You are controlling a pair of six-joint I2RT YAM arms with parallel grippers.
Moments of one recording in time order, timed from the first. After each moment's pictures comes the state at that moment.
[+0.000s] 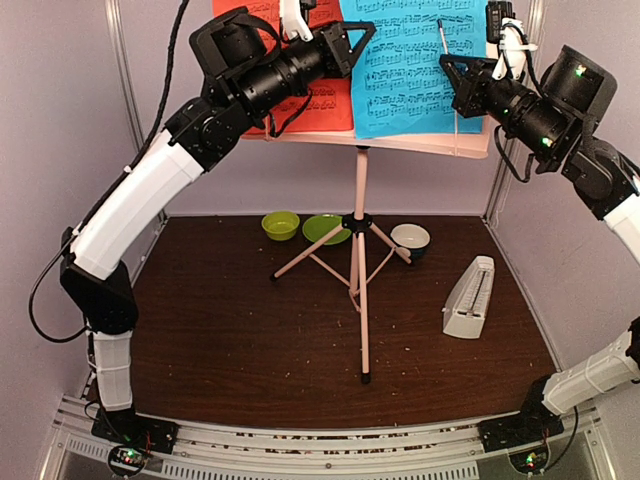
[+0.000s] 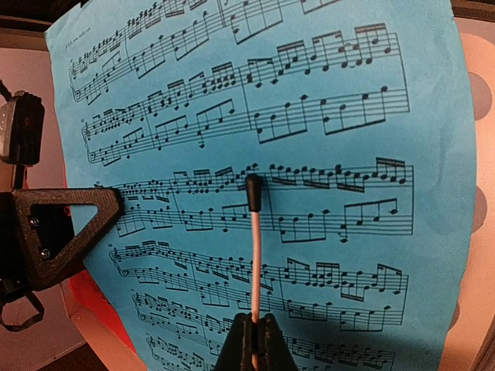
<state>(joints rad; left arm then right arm) -0.98 2.02 2.56 -0.11 0.04 -0.22 0.82 1.27 1.74 -0.18 0.32 -0.10</state>
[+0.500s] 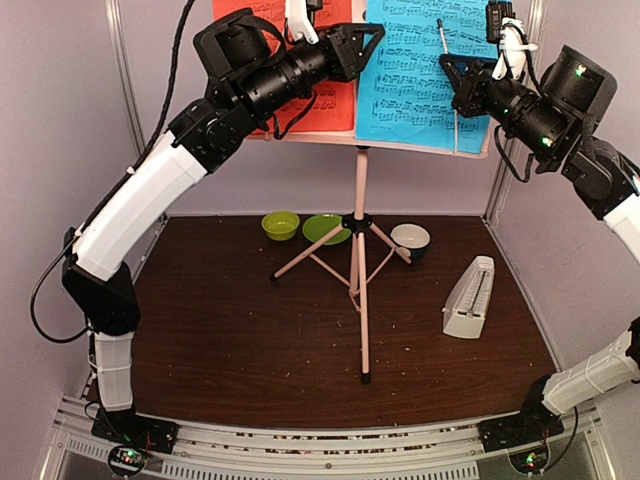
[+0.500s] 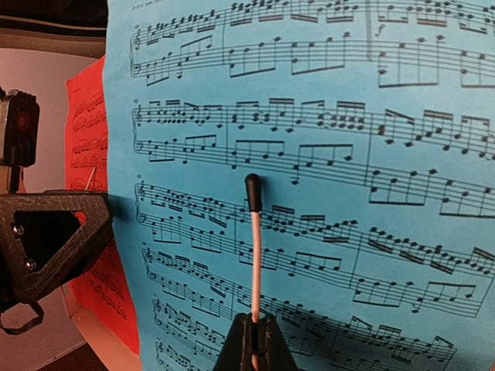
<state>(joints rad) -1.00 2.03 2.57 -0.11 0.05 -0.19 0.82 1.27 1.74 -0.18 0.31 -0.10</state>
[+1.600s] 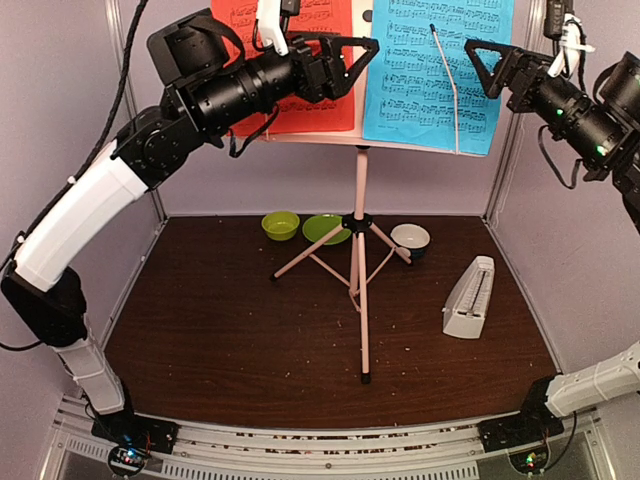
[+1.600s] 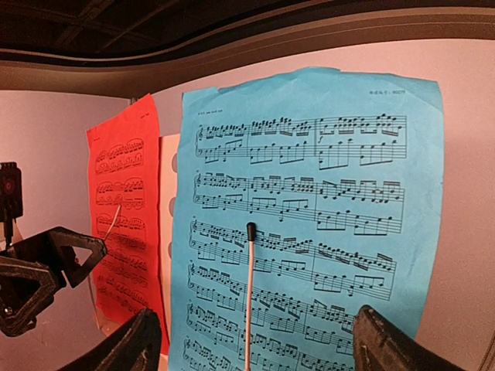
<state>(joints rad) -1.06 1.76 2.23 -0.13 0.01 -0.01 0.82 1.15 1.73 -0.22 0.30 -0.05</state>
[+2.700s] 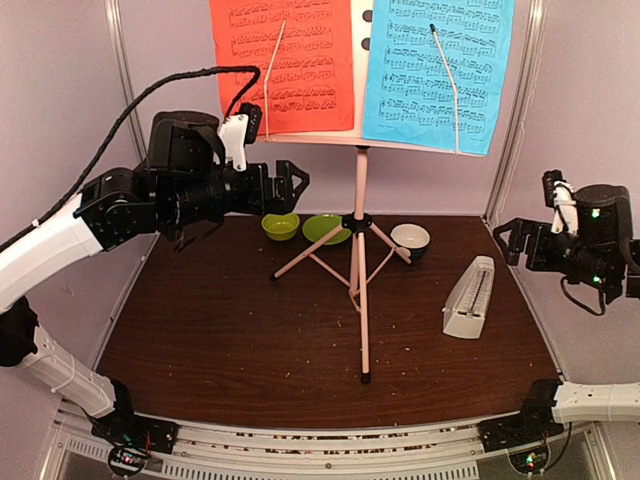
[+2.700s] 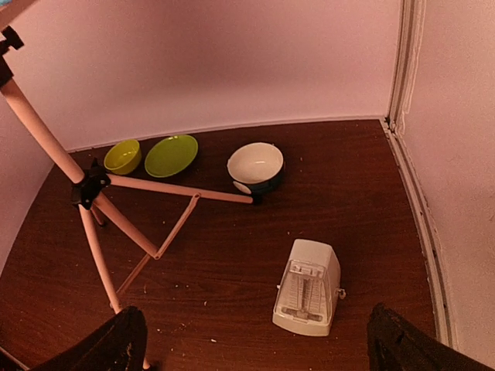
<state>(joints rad) -1.06 1.38 1.58 -0.47 -0.41 -0.39 0.80 0.74 1.21 -0.96 0.57 0.50</state>
